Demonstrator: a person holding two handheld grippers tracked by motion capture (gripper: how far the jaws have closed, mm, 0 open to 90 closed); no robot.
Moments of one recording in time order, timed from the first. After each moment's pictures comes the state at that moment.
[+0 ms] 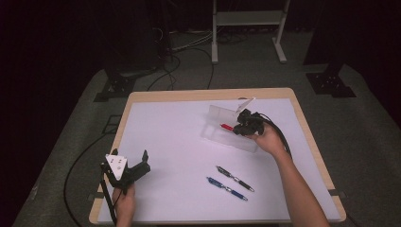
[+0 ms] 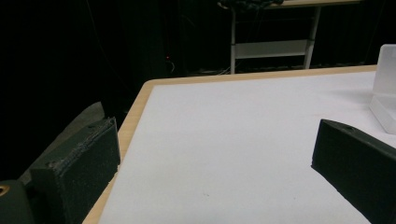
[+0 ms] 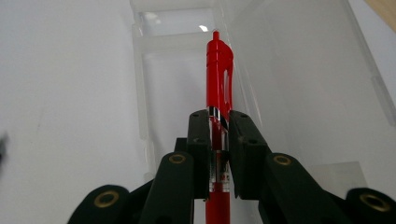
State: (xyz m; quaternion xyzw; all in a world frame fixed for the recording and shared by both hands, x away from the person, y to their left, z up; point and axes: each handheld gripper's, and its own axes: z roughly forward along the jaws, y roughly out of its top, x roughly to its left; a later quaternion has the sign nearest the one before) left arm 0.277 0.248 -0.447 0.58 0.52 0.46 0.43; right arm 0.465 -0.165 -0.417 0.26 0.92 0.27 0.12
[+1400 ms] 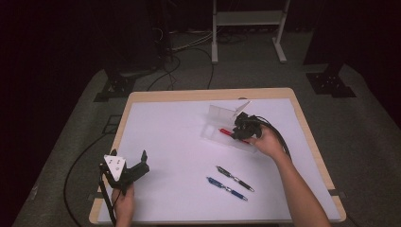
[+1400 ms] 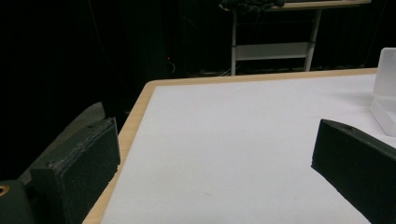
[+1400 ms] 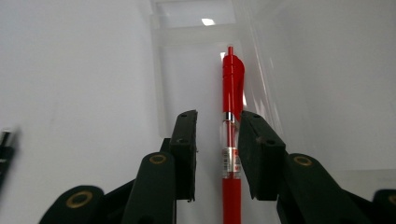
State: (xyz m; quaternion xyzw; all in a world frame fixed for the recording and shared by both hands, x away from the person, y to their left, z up) left arm 0.274 0.249 -0.446 0.58 0.52 0.46 0.43; right arm 0.457 -0.156 -0.423 0.25 0.93 0.26 0.10
